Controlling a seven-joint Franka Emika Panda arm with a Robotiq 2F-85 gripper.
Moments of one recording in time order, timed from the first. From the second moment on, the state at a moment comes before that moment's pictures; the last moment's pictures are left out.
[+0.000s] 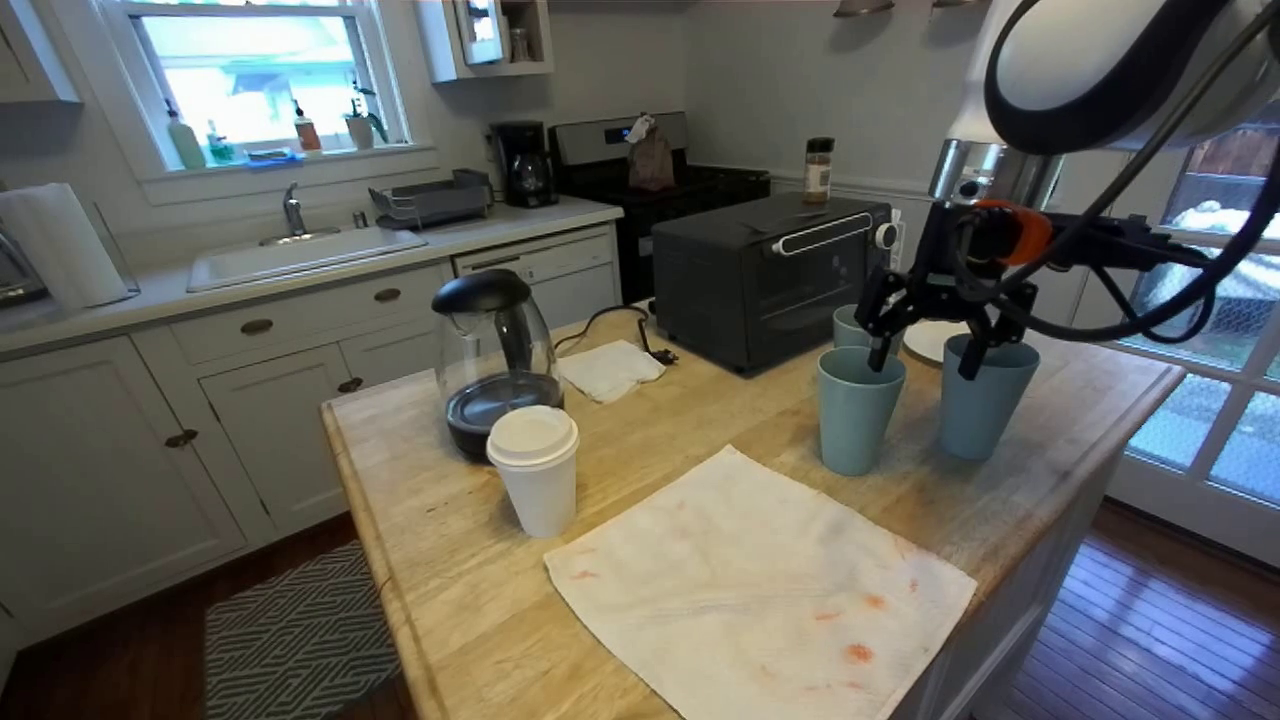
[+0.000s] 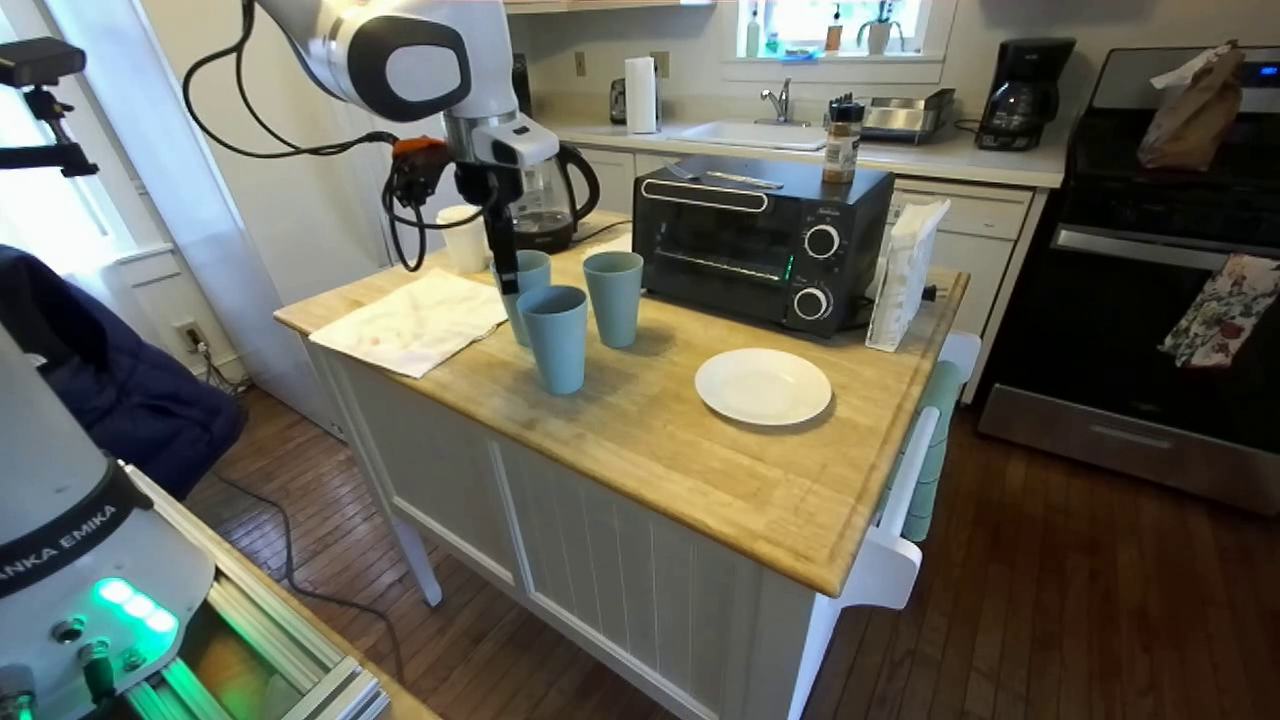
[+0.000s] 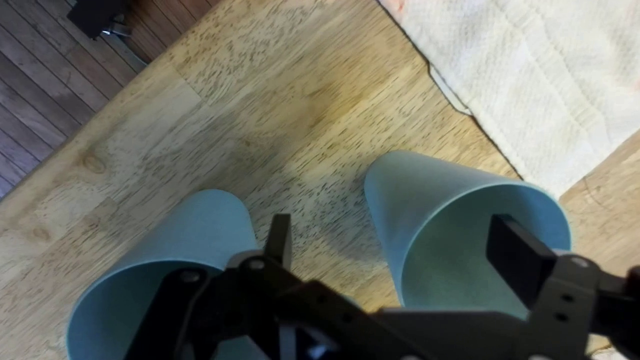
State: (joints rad) arm -0.05 0.01 -0.06 -2.46 0.18 2.54 0.48
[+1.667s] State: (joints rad) arm -0.06 0.03 -0.07 -2.40 0.32 2.57 0.49
